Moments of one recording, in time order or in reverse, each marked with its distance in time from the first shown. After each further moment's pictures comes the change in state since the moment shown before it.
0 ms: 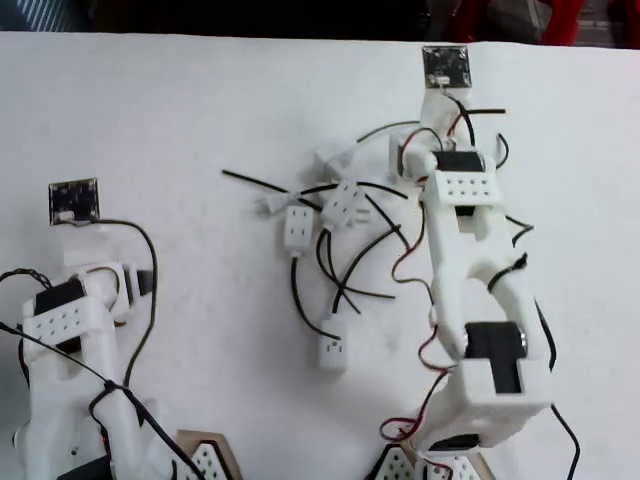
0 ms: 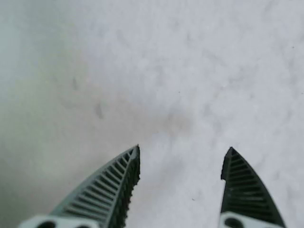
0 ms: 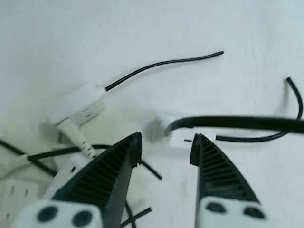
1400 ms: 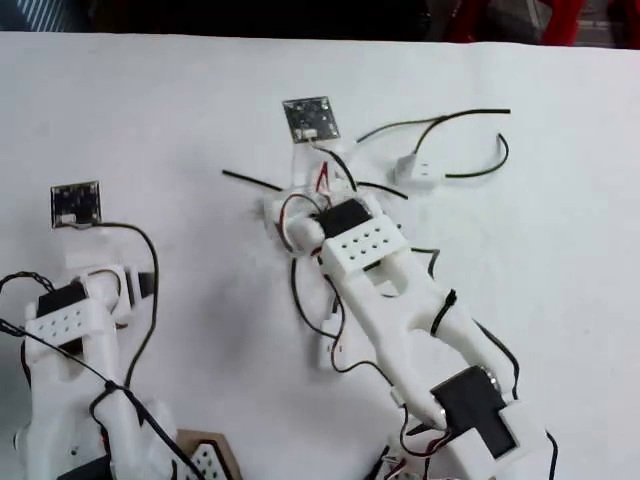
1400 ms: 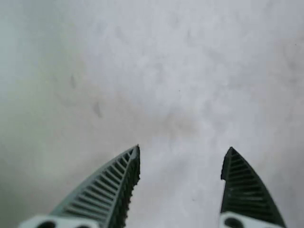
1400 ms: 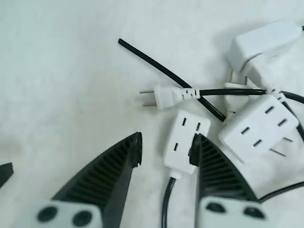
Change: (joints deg) left arm -0.1 0.0 1.5 -1.5 0.0; right arm -27.5 -9.6 14.0 -2.6 -18.6
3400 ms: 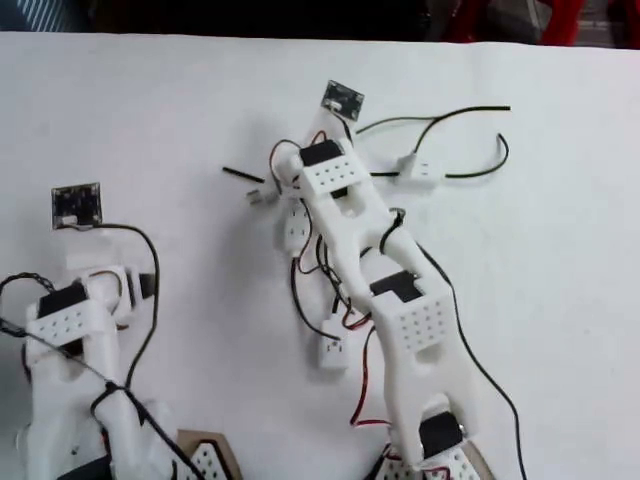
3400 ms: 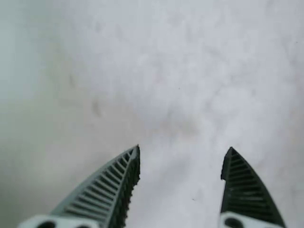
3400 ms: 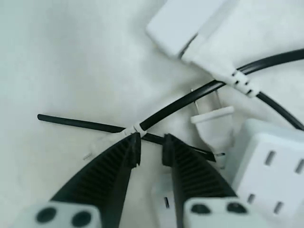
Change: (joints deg) left arm 0.1 0.0 0.5 -0.4 0.0; right arm 6.1 45.3 -47.6 15.8 -24.6
